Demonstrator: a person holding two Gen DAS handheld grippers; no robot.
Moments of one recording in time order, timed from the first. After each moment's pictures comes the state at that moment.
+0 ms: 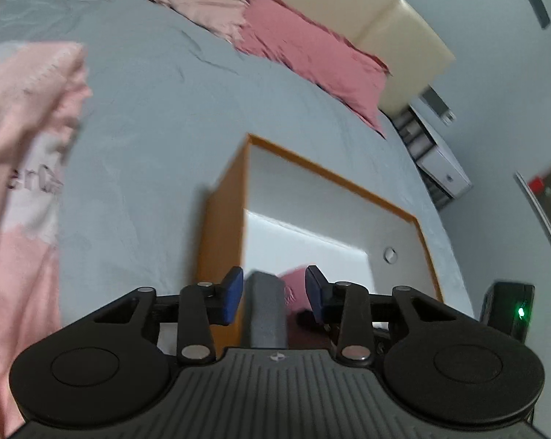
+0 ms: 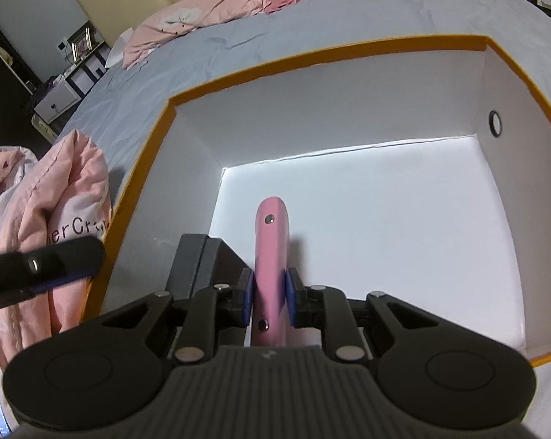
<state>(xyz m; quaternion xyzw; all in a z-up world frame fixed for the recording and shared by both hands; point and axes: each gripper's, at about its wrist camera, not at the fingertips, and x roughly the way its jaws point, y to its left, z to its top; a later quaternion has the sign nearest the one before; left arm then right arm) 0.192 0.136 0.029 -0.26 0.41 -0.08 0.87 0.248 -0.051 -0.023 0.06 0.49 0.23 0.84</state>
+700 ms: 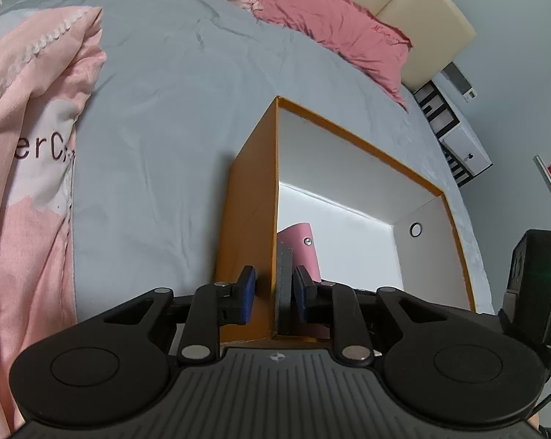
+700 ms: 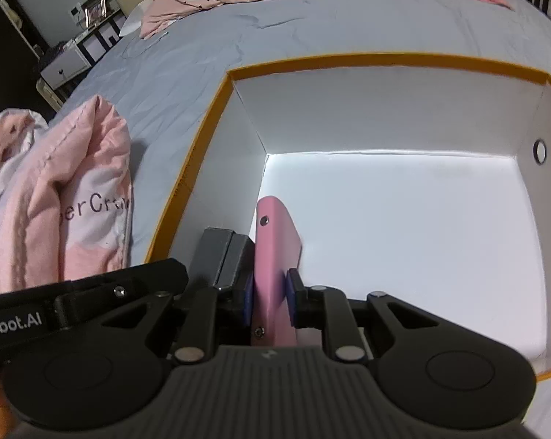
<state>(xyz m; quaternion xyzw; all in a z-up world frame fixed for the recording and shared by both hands) 0.200 0.141 0.004 -0.25 0.46 -0.08 0.85 0.242 0.001 -0.015 0.01 0.51 0.24 0.83</state>
